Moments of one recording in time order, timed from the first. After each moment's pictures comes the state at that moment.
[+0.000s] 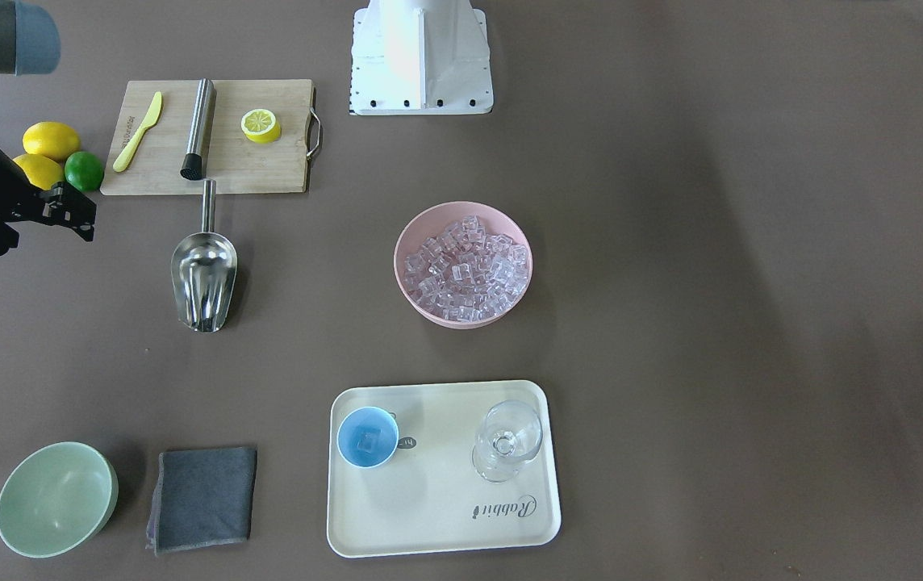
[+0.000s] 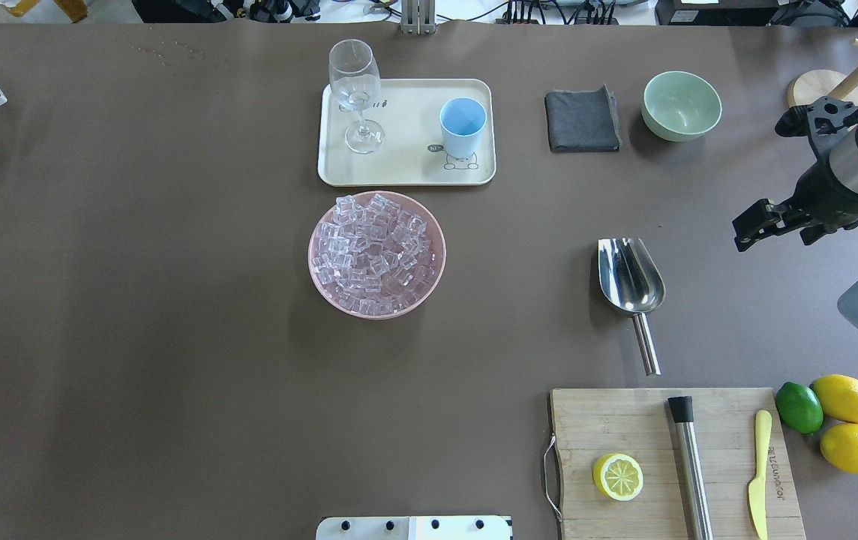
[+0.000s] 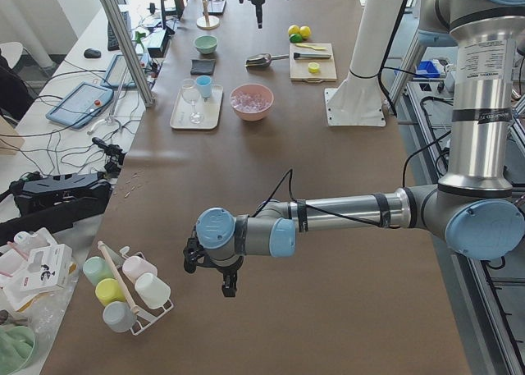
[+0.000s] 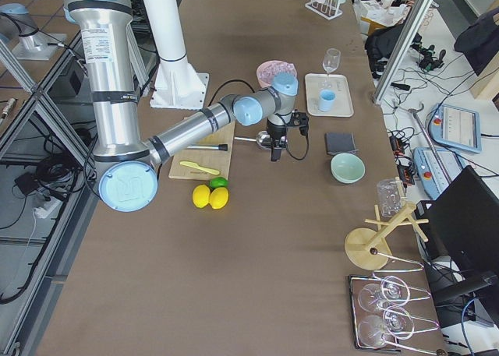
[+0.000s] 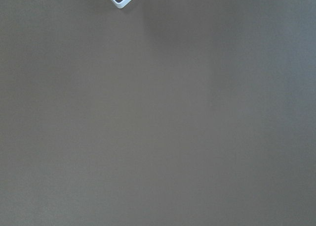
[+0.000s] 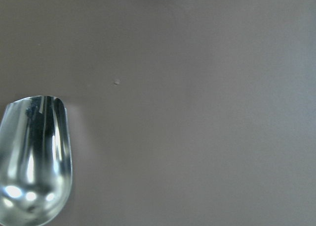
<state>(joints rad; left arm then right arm) -1.55 -1.55 -1.47 -1.70 -2.39 -0.03 1.00 -1.47 1.96 -1.63 2.20 0.60</state>
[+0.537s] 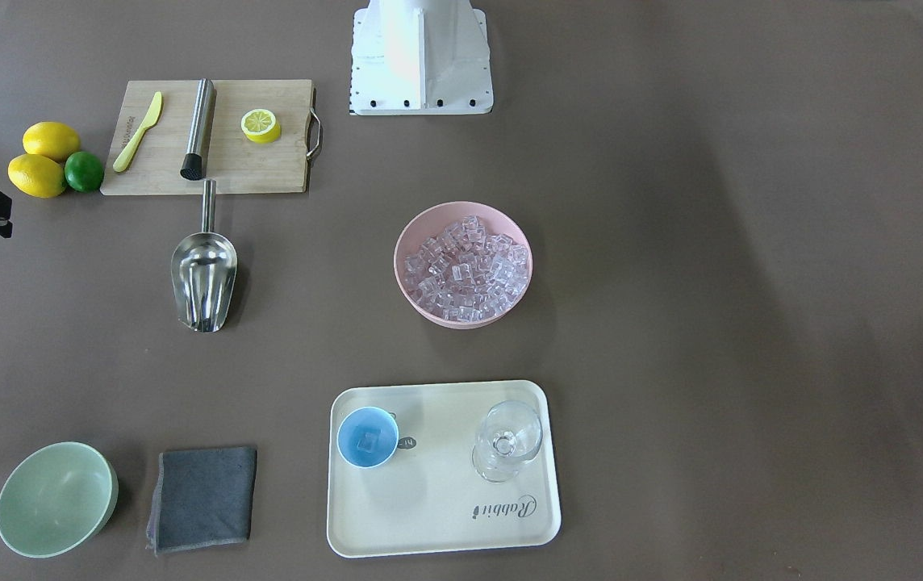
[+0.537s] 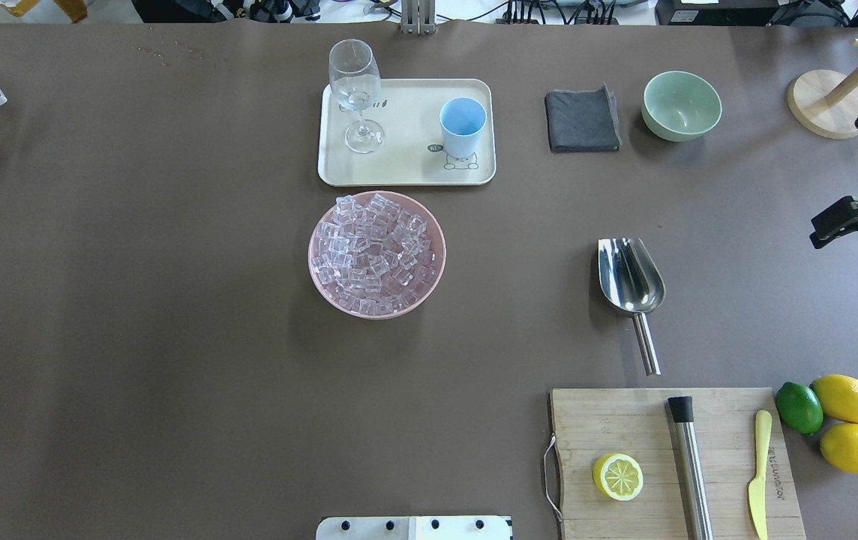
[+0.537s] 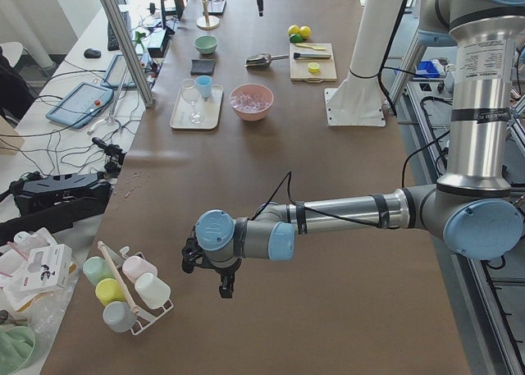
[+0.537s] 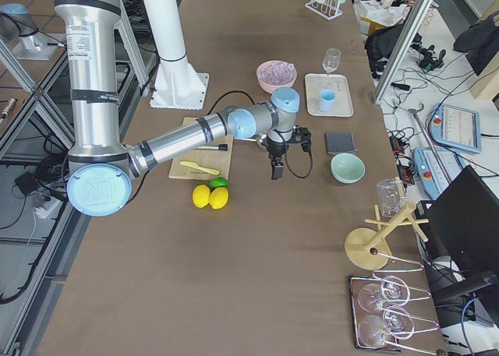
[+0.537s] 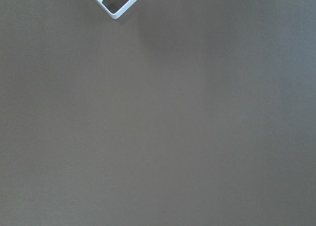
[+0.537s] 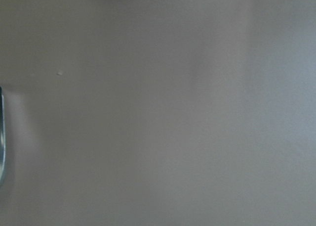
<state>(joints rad) -1.55 -1.55 -1.45 -1.74 -2.39 -0.03 1.14 -1.56 1.94 -1.64 2.23 0.39</state>
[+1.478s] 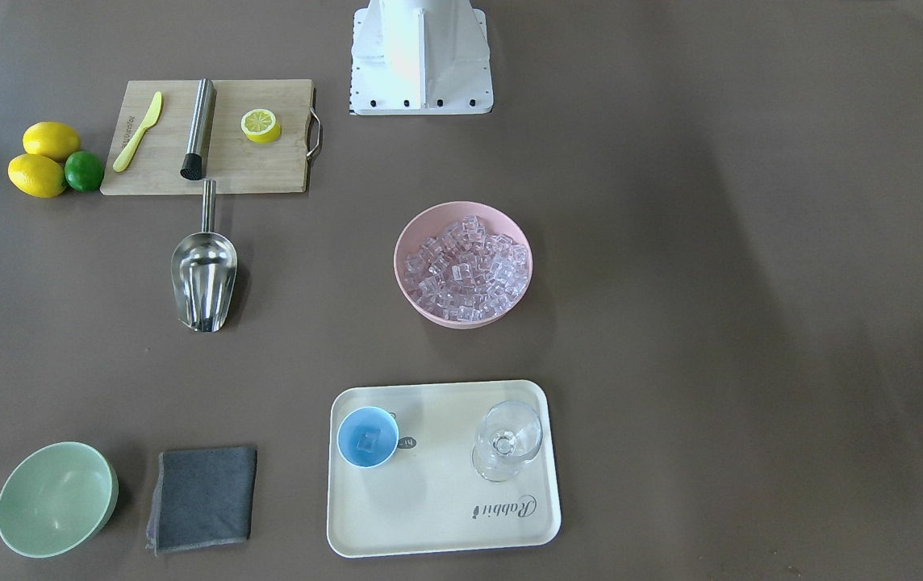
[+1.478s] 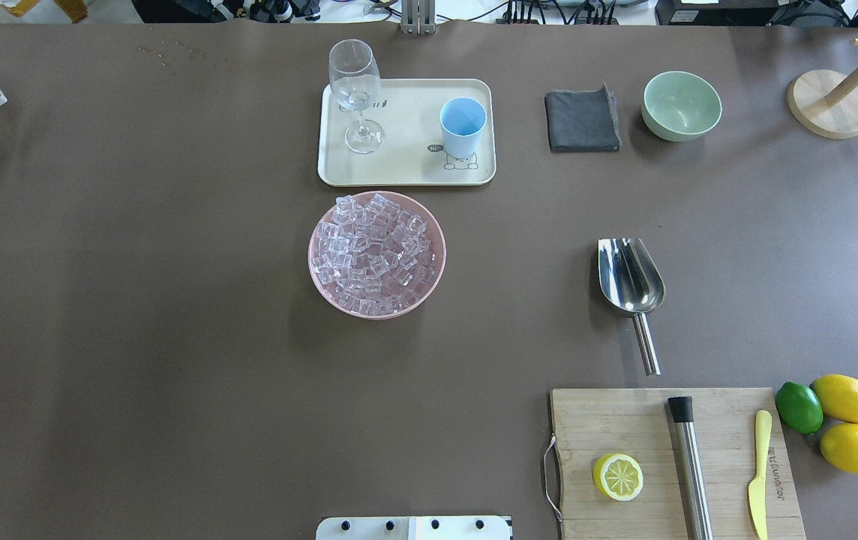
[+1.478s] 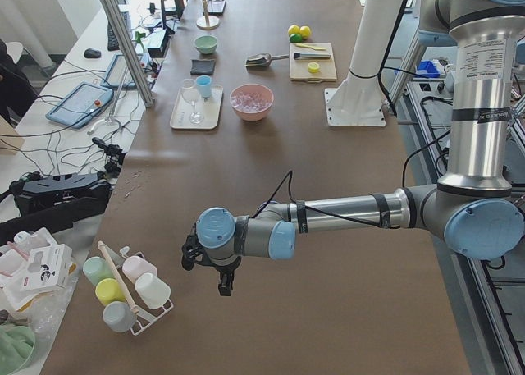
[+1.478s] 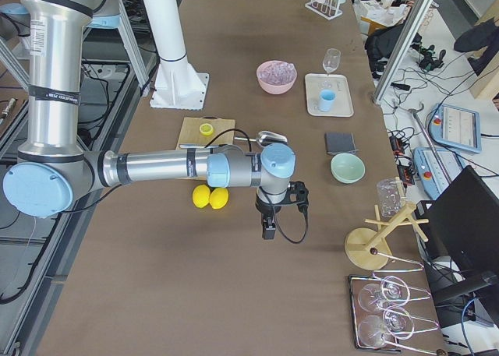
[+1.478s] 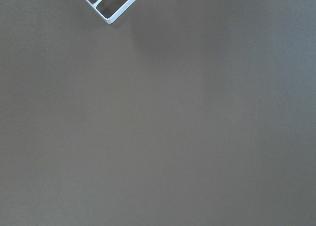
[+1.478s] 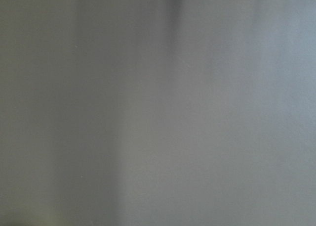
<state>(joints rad) -1.55 -1.55 -1.46 -1.75 -2.40 -0.02 1.46 -1.69 1.78 -1.63 2.28 -0.02</state>
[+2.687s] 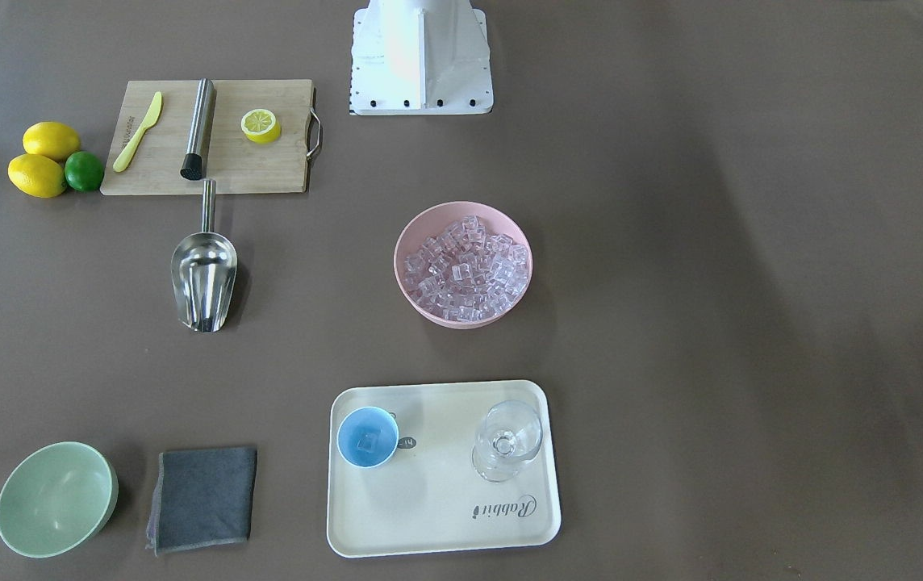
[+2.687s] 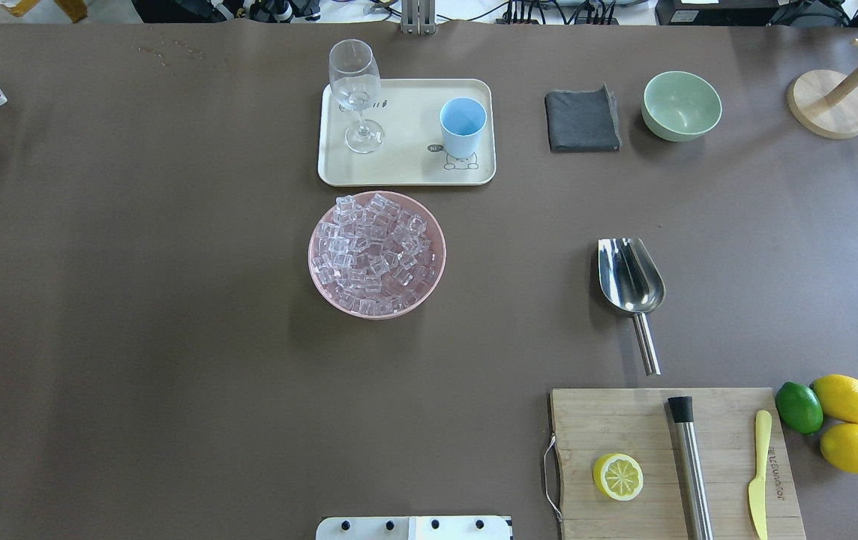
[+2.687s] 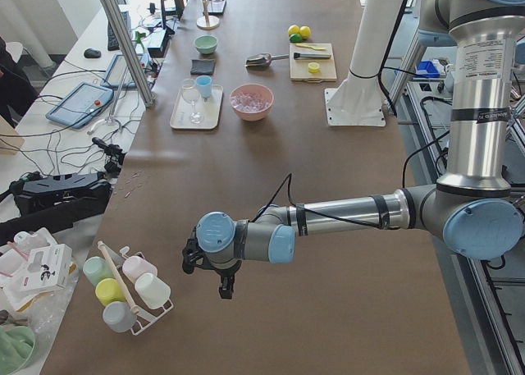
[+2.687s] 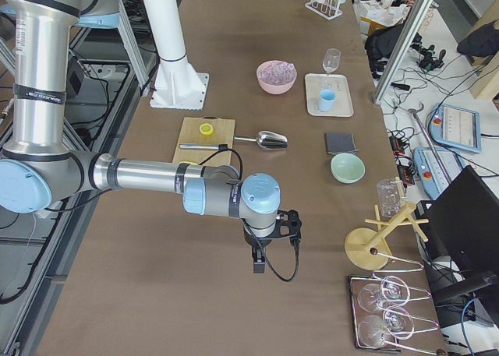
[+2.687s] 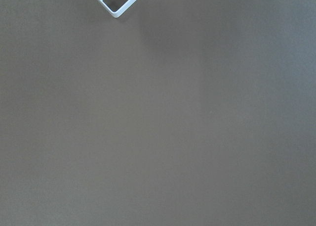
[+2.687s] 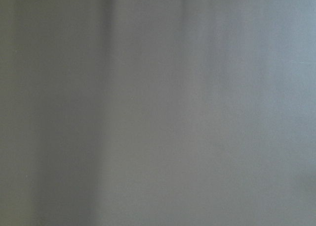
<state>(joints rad) -1.54 -1.55 -1.44 -1.77 -2.40 -0.03 1.63 -1.72 1.69 -1.57 2.27 -0.13</state>
